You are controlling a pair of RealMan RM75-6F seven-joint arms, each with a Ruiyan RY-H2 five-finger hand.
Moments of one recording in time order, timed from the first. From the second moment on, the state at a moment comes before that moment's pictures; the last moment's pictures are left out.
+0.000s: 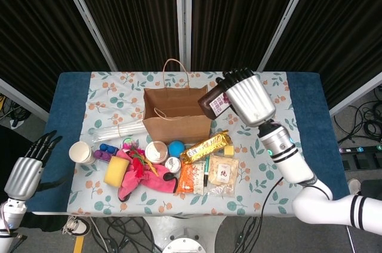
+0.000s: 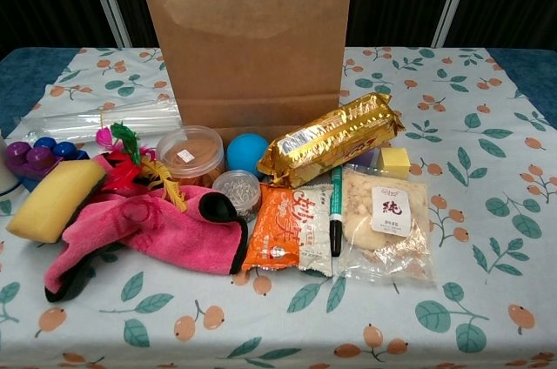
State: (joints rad) left arm -0.15 -1.23 0.01 -1.36 1.66 1.58 -0.29; right arm 0.90 -1.12 0.37 -1.91 -1.08 1.13 -0.82
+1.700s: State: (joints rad) left arm -0.14 -1.27 -0.02 -1.16 1.61 1.59 -0.54; right arm 1.43 -1.76 0.31 -1.50 -0.63 1.38 -1.67
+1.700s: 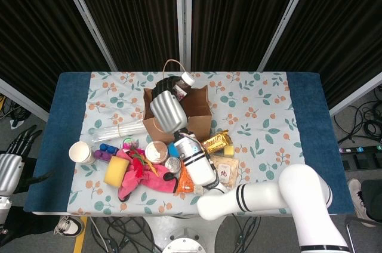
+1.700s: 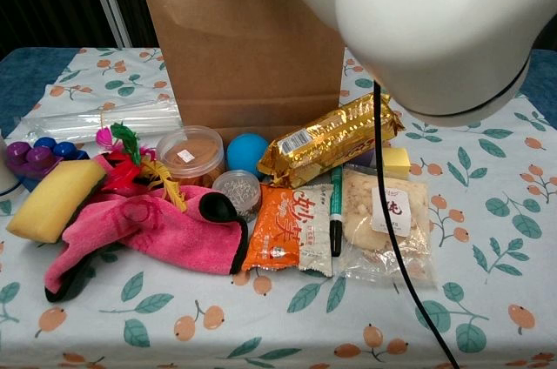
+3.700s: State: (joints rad) left arm -0.15 -1.26 -0.03 -1.19 1.60 1.60 -0.53; right arm 1.45 -1.69 0.29 -1.62 -0.53 1.39 -1.67
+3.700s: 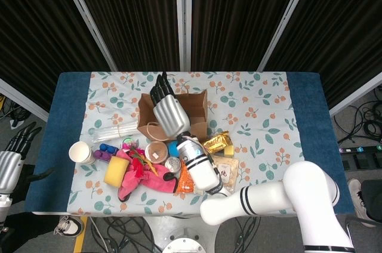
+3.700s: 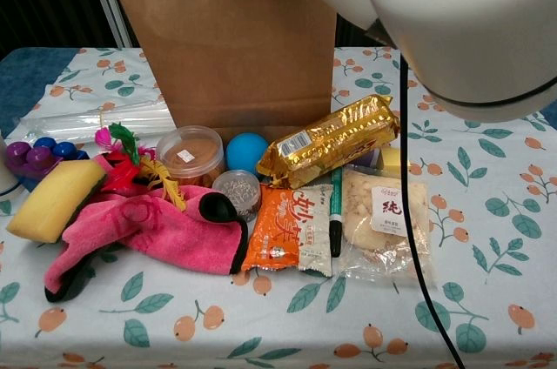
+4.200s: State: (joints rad) left arm -0.15 -1.26 -0.03 -1.20 1.60 1.59 -0.53; right arm 1.45 -1.69 0.31 -1.59 -0.59 1.40 -1.61
